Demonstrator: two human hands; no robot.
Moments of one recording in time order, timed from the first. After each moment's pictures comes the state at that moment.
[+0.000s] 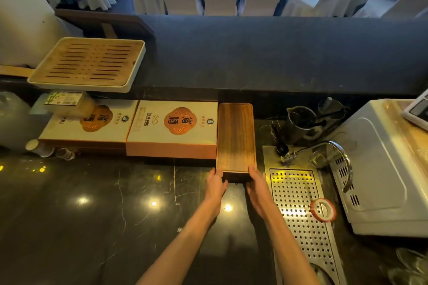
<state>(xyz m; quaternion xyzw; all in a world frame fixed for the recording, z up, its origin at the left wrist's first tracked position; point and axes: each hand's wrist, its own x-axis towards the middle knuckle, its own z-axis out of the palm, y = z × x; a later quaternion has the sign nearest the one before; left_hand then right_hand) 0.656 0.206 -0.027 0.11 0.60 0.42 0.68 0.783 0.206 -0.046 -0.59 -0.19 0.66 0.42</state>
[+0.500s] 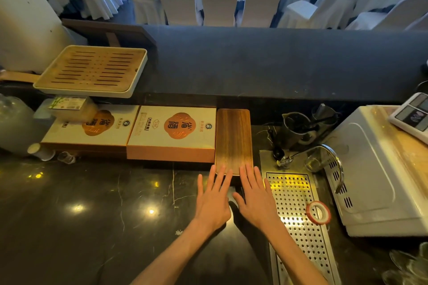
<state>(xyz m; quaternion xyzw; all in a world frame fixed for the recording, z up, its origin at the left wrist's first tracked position) 0.640 0.171 -0.046 0.77 0.62 0.02 0.16 0.795 0.179 -0.049 -0.65 -0.74 0.18 0.01</state>
